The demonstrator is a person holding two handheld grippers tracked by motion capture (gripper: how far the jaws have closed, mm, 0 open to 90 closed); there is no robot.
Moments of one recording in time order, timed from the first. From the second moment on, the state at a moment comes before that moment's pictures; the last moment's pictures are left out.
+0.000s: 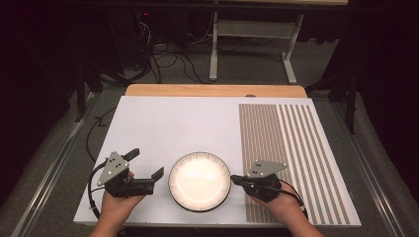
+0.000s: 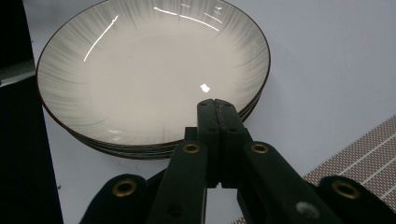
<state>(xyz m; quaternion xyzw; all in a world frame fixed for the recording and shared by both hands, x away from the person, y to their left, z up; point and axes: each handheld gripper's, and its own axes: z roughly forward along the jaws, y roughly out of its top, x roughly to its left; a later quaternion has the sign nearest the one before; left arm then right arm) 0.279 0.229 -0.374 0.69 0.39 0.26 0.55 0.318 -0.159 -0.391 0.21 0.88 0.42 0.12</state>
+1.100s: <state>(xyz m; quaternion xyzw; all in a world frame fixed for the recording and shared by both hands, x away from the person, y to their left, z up) 0.278 0.227 -0.374 0.69 0.38 0.26 0.55 0.320 -0.151 -0.395 0.21 0.89 0.40 0.12</state>
